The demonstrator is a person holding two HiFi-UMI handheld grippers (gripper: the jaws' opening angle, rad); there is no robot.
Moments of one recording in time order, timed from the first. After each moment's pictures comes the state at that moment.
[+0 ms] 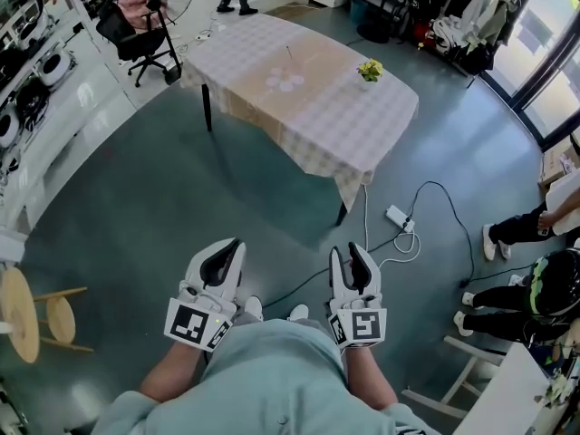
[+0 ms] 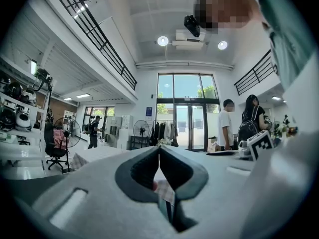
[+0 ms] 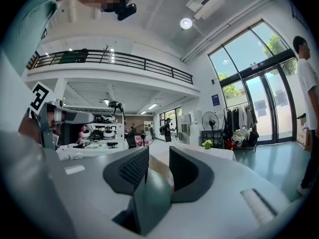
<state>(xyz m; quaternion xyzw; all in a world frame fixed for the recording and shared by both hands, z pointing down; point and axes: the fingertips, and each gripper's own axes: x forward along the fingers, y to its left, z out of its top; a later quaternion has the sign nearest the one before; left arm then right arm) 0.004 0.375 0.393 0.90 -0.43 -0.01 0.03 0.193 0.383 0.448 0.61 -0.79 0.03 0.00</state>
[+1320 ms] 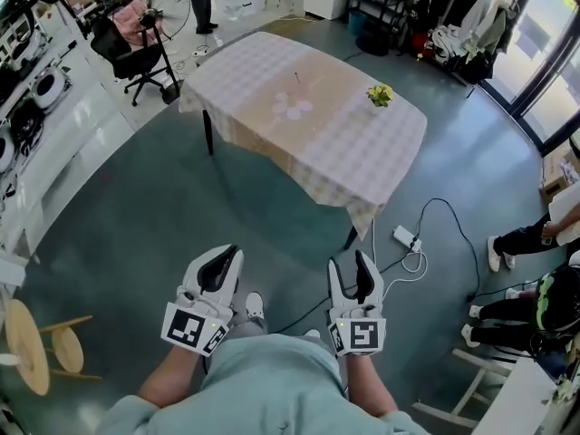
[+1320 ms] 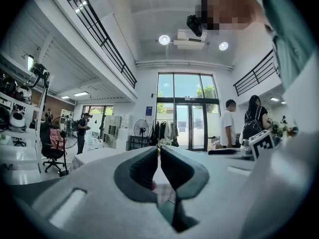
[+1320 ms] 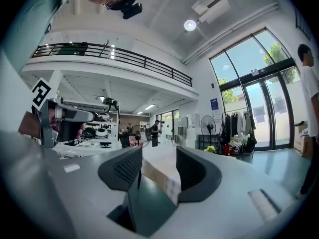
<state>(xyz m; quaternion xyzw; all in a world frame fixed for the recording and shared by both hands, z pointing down) -0.048 0.266 0.389 0.91 -0.42 -0.01 0.03 0.150 0.286 0.439 0.63 -0.78 0.01 0.01</state>
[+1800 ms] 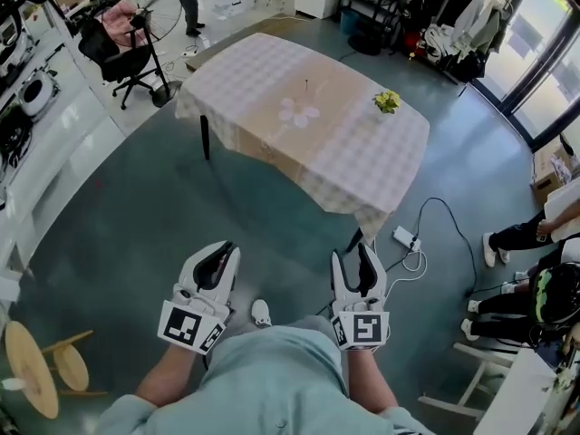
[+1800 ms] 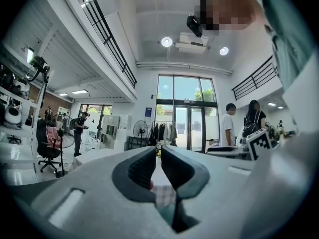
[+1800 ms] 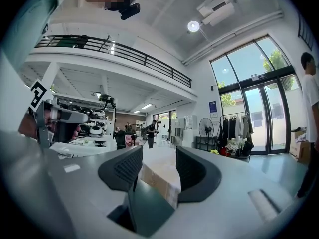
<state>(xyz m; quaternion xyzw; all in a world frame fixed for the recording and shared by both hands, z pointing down) -0.120 0.200 0.390 0.92 -0.40 -0.02 0.03 0.089 0.221 0.423 0.65 -0.76 -0.01 0.02</state>
